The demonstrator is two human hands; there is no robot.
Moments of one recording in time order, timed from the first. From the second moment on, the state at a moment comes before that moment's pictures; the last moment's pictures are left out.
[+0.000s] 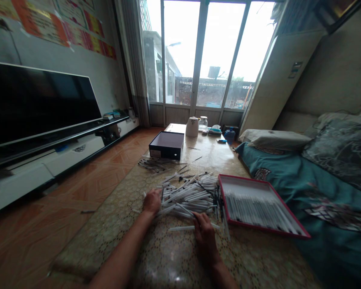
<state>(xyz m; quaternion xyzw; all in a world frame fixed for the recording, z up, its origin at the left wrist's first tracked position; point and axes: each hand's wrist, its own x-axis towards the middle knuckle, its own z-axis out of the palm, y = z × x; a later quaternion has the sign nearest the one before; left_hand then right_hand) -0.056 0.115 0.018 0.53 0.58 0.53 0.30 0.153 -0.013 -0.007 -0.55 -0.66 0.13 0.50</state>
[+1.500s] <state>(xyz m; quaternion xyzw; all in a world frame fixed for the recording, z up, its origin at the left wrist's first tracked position) -0.053 0.034 0.028 0.60 0.48 0.34 0.55 0.149 -0.019 0.008 -0.54 -0.75 0.07 0.38</state>
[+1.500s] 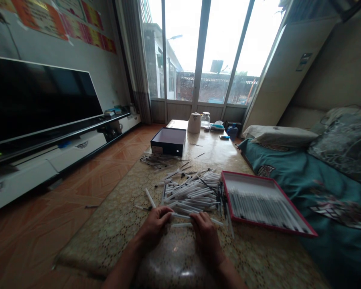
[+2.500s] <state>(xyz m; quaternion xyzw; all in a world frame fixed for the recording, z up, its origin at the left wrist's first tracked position) -0.030 0.018 0.043 0.74 0.40 0.32 0.44 0.195 -0.003 0.034 -0.50 -0.70 0.44 0.25</state>
